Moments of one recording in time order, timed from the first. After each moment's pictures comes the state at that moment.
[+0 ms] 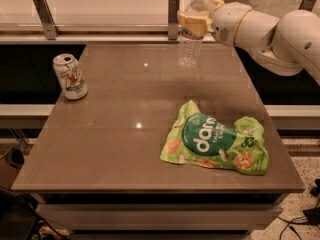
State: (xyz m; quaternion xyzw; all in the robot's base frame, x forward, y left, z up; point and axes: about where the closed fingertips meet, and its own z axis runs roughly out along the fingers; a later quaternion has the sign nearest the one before) arm 0.713 -0.089 1.028 -0.34 0.60 0.21 0.69
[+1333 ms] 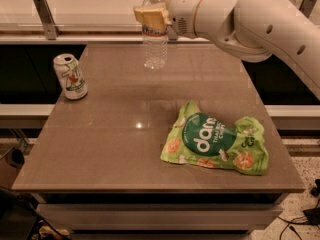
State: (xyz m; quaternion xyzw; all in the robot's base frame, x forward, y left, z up) arm 0.676 0.017 1.052 -0.39 0.60 0.22 0.66
